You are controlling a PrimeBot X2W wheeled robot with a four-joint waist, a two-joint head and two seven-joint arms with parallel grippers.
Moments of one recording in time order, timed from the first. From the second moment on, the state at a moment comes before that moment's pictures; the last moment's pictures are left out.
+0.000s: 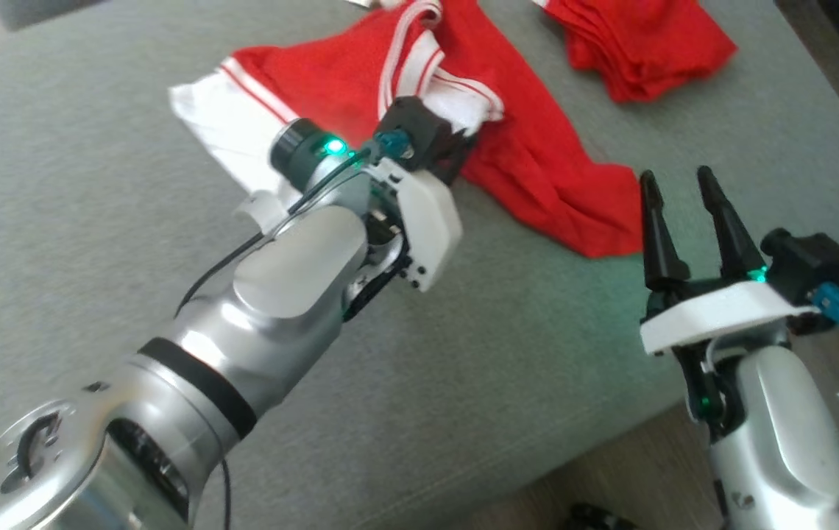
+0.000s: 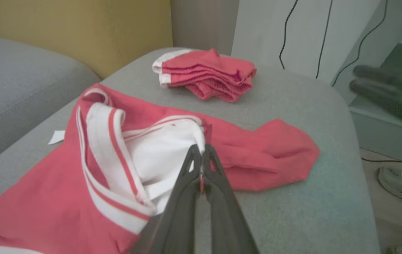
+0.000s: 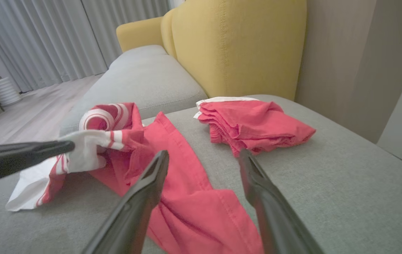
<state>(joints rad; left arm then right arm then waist) -1.01 0.05 -1.16 0.80 -0.68 -0.03 -0.08 -0.31 -0.05 0.08 0.29 0.25 0.13 -0.12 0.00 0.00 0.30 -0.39</state>
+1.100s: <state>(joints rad) -0.58 0.36 -1.31 0.12 -0.86 0.11 0.36 -0.11 -0.05 -0.04 0.27 0.17 0.13 0.07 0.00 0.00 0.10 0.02</state>
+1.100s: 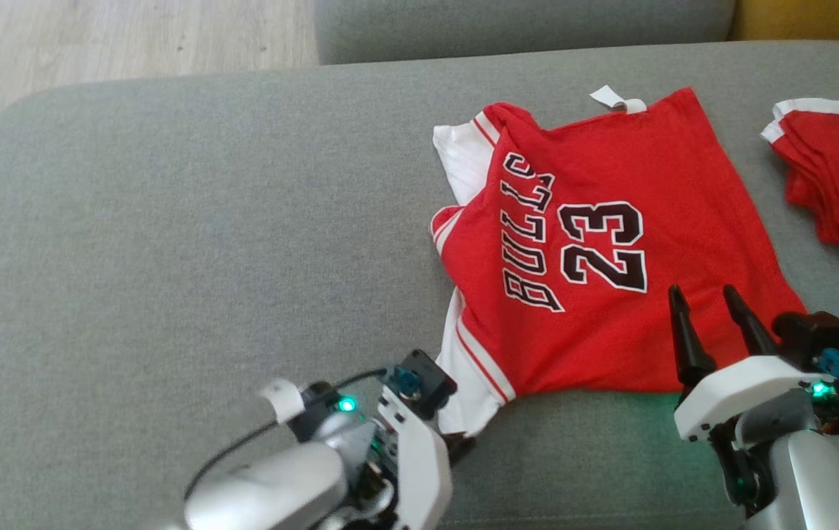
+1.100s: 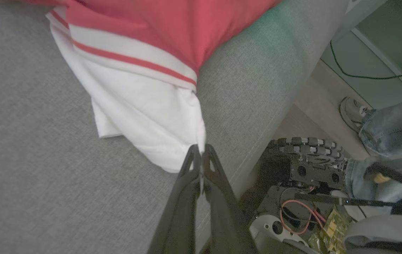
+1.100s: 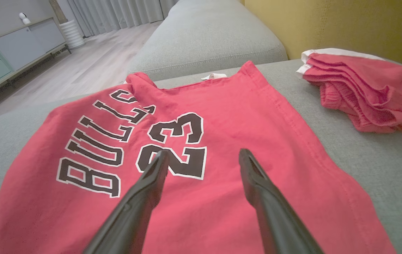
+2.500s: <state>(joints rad) -0.76 0.40 -1.10 0.53 -1.28 -0.12 0.65 -0.22 -0.05 0.02 0.34 0.20 0.13 -0.01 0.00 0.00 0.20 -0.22</state>
